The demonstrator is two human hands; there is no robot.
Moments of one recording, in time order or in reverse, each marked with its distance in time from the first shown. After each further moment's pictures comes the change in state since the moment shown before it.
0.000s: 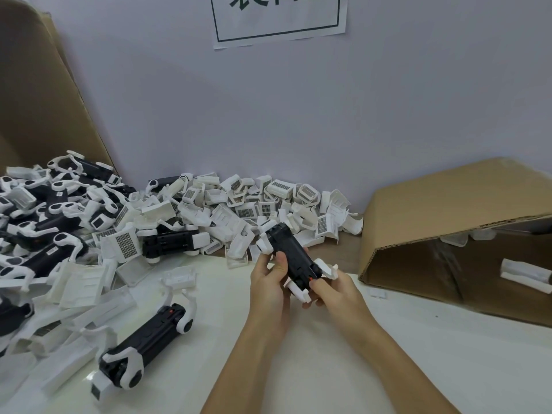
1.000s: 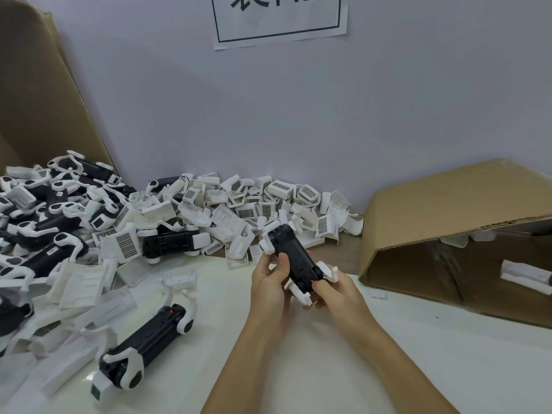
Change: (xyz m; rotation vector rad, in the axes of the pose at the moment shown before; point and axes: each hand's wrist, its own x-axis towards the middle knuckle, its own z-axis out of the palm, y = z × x) left_hand 0.005 -0.004 -0.005 -0.005 0.010 -0.027; right_hand 0.002 0.007 -0.002 0.009 -0.017 -0.036
